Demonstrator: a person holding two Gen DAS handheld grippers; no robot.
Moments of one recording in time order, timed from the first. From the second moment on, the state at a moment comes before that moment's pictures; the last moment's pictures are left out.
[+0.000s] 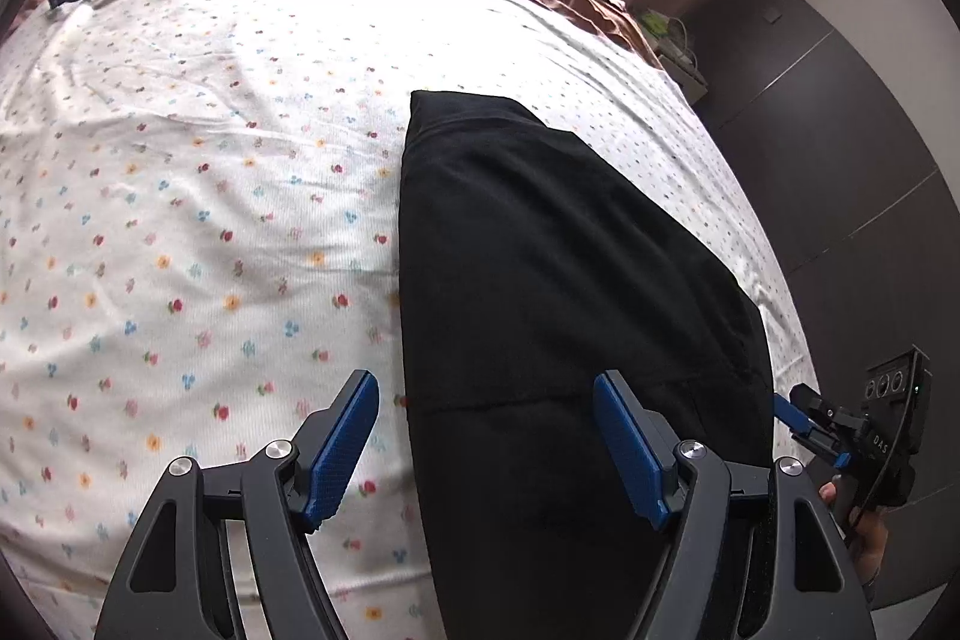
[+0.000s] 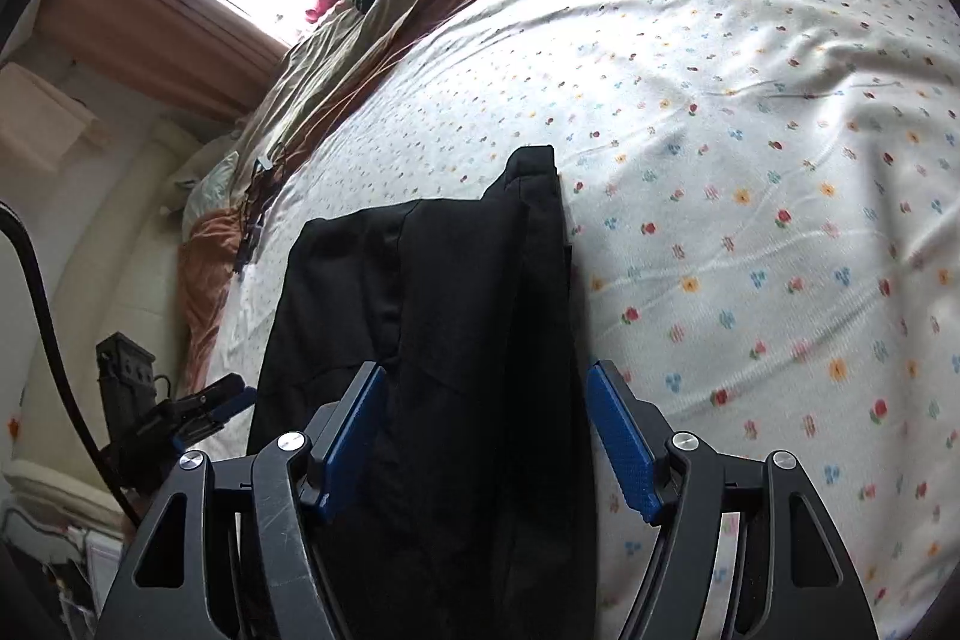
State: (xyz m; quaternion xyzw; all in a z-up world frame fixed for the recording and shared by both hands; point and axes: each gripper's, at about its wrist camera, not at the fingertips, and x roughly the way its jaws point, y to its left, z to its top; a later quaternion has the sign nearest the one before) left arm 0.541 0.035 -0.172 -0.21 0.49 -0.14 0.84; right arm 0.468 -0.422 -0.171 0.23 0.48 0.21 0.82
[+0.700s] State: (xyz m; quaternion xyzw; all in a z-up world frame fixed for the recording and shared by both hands) left arm 0.595 -0.007 -0.162 -0.15 0.50 -0.12 0.85; right arm 0.500 -0.443 -0.197 0.23 0.49 0.19 0.82
